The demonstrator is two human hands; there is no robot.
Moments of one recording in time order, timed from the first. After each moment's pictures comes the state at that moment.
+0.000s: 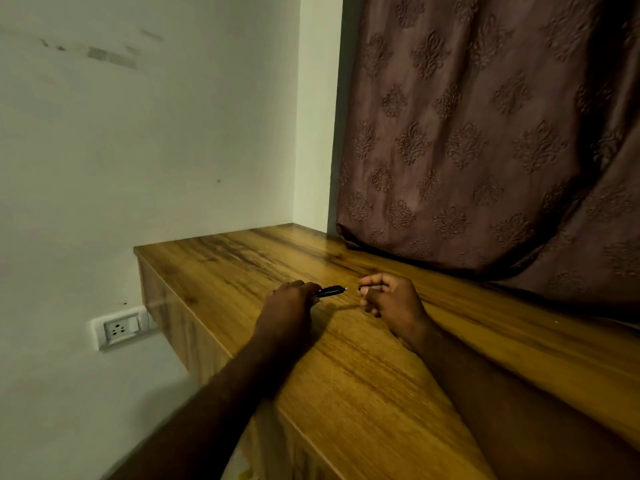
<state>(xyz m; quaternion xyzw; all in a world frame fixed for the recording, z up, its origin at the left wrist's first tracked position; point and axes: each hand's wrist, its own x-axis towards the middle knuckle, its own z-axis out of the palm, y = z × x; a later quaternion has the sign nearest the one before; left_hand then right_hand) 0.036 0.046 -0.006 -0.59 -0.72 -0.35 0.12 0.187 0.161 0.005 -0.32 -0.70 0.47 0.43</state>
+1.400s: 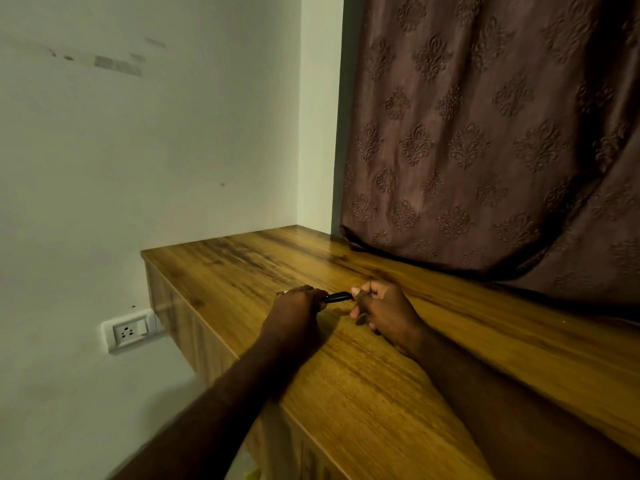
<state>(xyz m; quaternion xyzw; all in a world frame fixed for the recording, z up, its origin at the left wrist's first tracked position) 0.042 0.034 0.001 -0.62 -0.71 -0.32 0.10 0.180 0.138 0.006 -0.30 -0.73 0.50 0.37</state>
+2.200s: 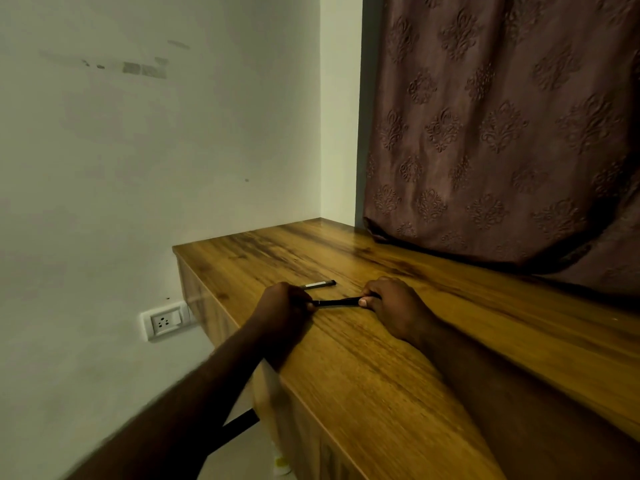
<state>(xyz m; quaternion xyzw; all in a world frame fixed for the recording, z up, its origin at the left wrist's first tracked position) 0.003 0.013 0.007 -0.54 -0.78 -0.32 0.01 0.159 0.168 -0.008 -0.32 -0.90 0.17 0.26</state>
